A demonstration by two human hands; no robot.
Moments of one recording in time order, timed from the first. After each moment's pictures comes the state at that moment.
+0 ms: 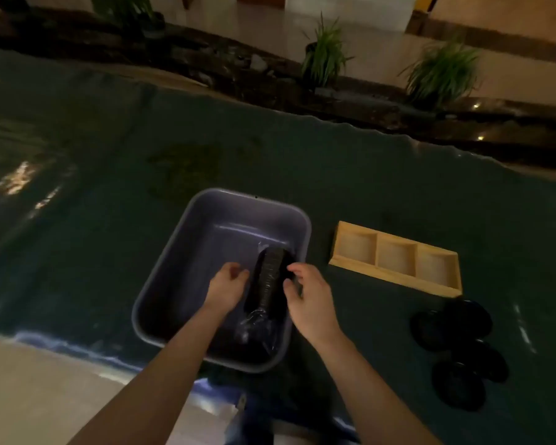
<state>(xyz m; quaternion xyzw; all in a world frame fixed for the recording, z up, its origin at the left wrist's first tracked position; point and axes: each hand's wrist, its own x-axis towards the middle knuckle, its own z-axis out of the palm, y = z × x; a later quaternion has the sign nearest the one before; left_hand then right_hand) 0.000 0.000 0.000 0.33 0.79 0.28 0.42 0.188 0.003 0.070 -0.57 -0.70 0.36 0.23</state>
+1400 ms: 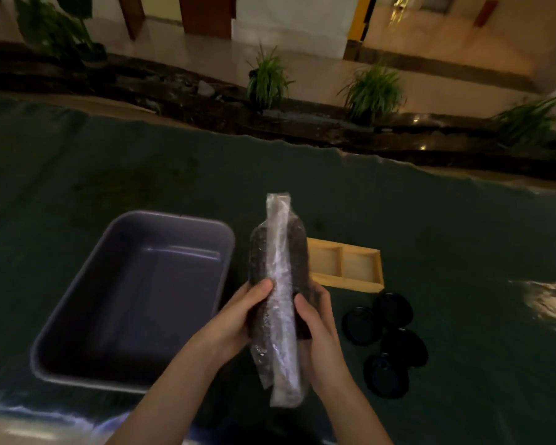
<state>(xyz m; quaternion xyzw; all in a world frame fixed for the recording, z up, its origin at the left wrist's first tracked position) 0.173 -0.011 0.110 0.23 0.42 0.43 0.77 0.332 -0.032 0.121 -0.46 -0.33 0.68 0.47</state>
